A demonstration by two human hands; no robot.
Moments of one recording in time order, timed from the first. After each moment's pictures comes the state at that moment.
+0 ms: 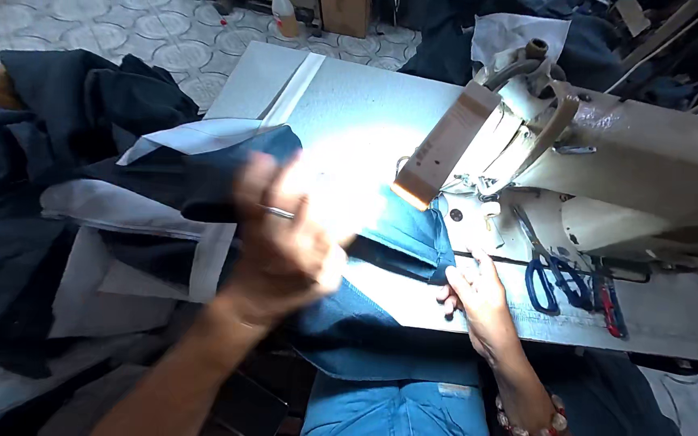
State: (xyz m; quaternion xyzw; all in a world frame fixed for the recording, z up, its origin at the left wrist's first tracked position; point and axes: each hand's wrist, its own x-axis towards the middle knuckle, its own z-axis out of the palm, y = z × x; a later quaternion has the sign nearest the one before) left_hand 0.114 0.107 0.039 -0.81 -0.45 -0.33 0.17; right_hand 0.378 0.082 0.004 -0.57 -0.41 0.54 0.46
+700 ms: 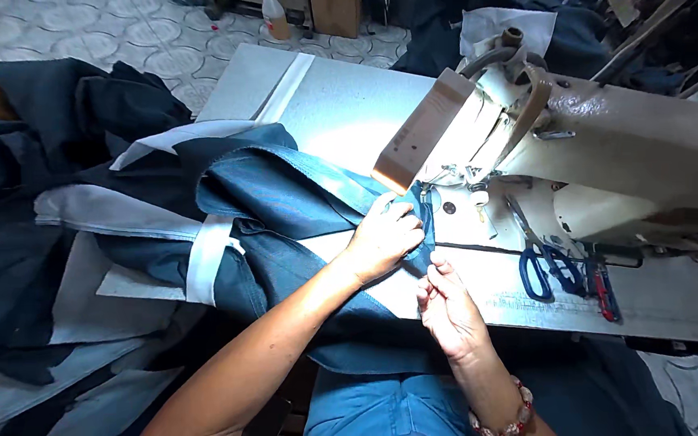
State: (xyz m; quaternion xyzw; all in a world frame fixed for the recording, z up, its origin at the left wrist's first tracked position) left_hand 0.200 0.162 -0.036 -0.89 -0.31 -0.32 0.05; right_hand 0.344 0.074 0.013 -0.45 -0.01 0.70 0.56
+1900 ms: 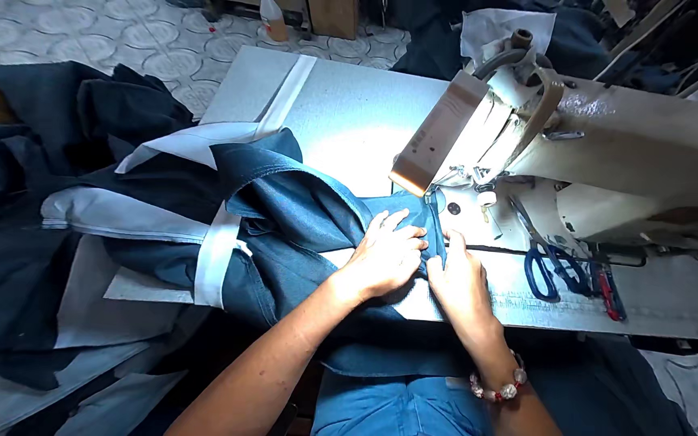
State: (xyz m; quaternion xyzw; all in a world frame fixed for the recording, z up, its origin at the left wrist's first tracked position) left_hand 0.194 0.139 -0.022 -0.86 -0.40 -0.20 -0.23; right_hand 0.348 0.097 0.004 -0.72 -0.64 0.18 0.21
